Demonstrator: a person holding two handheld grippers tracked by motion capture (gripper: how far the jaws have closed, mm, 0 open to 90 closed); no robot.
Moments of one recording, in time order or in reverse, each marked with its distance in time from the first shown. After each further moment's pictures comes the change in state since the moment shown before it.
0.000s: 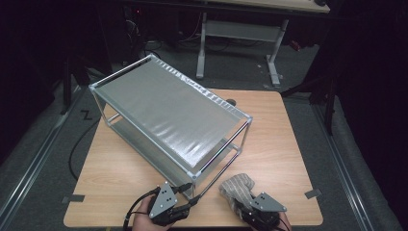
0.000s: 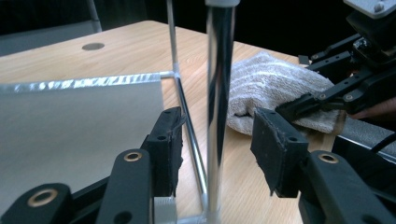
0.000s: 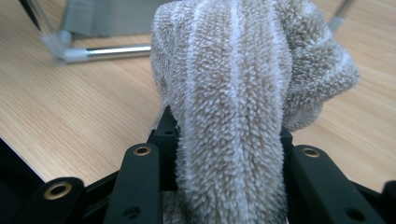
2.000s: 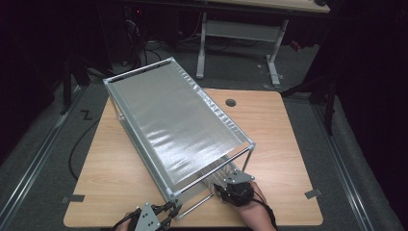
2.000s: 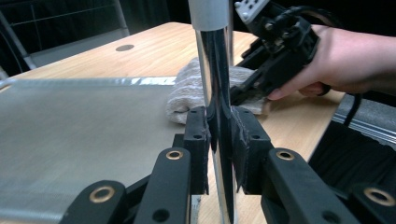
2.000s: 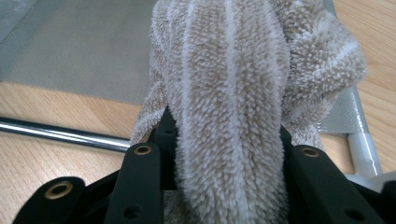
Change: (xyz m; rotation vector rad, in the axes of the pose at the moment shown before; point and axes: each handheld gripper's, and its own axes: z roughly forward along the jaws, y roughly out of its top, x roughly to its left) left arm -0.018 -0.018 -0.058 0.006 0.119 0.065; right arm 0.003 0.048 0.078 0.101 0.115 -0.062
